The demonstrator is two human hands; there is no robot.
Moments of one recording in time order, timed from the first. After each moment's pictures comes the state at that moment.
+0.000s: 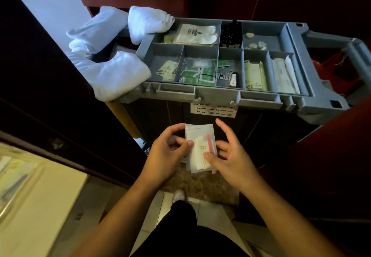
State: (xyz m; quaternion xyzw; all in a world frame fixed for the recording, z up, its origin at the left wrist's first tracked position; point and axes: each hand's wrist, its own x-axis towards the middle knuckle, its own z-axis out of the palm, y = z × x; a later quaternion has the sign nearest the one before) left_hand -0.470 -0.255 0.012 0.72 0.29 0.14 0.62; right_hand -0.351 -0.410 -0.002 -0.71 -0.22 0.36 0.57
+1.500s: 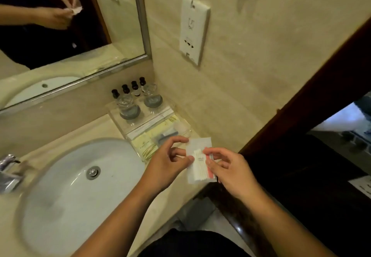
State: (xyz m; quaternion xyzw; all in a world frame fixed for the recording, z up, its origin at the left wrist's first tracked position) left_hand -0.900 -0.022 -0.016 0.56 0.51 0.30 0.58; right_hand -0.701 -0.072 -0.013 -0.63 -0.45 0.47 0.41
